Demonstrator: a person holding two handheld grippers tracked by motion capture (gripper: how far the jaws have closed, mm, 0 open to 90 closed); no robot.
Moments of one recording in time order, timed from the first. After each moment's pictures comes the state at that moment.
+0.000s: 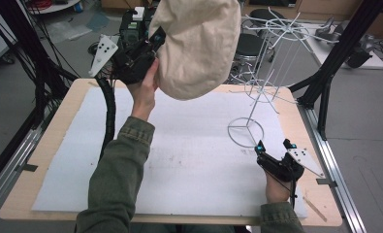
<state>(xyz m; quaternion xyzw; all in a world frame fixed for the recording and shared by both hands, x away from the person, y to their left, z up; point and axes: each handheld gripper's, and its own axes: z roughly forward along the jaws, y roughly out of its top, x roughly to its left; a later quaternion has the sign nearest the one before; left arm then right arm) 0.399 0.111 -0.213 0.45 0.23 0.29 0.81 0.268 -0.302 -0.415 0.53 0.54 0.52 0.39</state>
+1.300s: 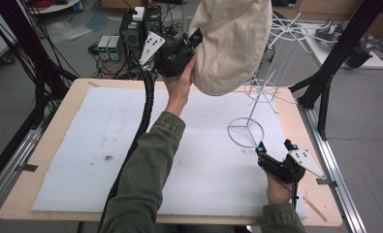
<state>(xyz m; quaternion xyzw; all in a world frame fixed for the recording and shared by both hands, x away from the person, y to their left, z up) 0.443 0.035 -0.237 0.47 0.27 0.25 0.80 0.264 -0.305 -0.414 0.52 0.55 0.52 0.40</state>
